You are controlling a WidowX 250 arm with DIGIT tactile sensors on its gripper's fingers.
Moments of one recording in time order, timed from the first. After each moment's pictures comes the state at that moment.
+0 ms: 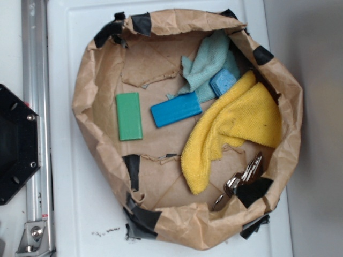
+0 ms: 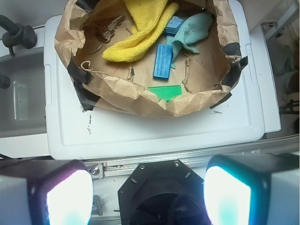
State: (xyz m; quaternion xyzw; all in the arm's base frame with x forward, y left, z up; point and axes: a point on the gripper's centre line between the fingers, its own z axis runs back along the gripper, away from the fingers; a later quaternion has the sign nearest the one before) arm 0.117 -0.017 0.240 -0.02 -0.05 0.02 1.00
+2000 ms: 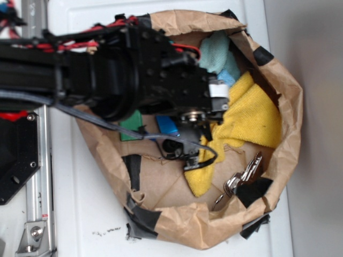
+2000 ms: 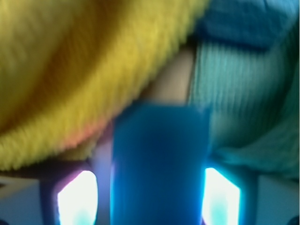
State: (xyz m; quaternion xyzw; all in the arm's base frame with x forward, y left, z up) arm 0.280 0.006 0.012 0.02 -0.03 0.04 1.00
